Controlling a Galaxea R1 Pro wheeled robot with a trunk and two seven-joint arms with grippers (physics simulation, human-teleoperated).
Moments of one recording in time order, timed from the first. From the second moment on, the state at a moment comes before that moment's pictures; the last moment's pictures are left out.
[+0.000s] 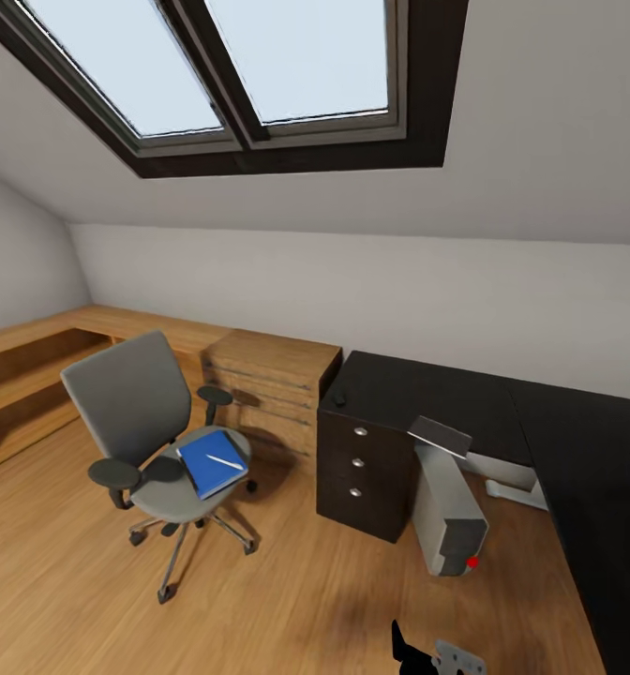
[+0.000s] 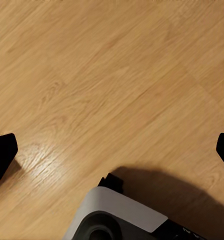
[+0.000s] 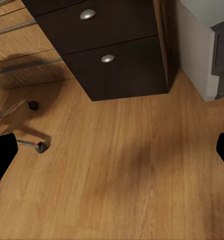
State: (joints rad) left arm -0.10 0.03 -0.15 -0.50 0.53 -0.04 0.35; right arm -0.33 0.07 0.16 -0.13 -0.60 -0.66 0.20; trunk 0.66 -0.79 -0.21
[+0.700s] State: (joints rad) left arm -0.10 0.03 -0.15 -0.85 0.53 0.04 0.35; right arm -0.35 0.06 0.16 -0.37 -0.54 -0.49 0.12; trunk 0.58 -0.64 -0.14
